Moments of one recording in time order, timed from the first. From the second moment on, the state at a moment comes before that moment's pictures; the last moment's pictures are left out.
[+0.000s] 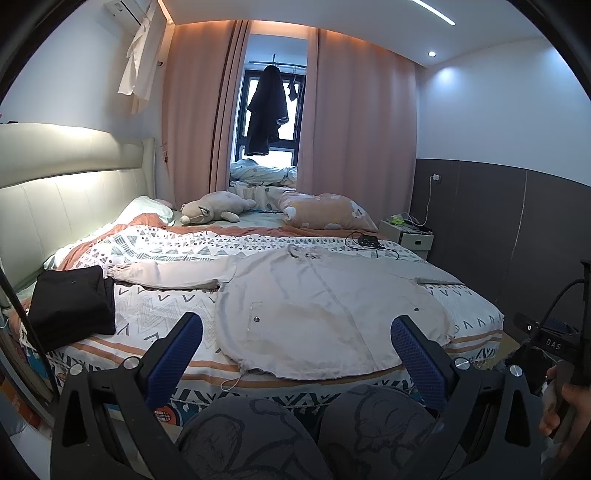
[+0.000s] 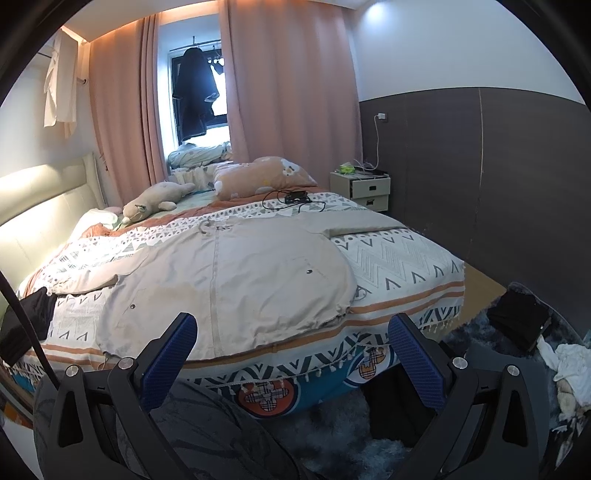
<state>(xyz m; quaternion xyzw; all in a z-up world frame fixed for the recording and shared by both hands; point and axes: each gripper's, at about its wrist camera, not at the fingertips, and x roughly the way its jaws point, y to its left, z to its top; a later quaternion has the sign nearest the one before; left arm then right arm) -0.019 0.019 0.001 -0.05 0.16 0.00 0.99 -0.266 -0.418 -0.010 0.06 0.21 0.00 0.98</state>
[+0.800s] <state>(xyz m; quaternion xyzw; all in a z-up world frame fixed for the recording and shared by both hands) -0.024 0.021 0.001 -0.06 0.17 -0.01 0.98 -0.275 -0.415 -0.006 0.06 0.21 -0.01 0.98</state>
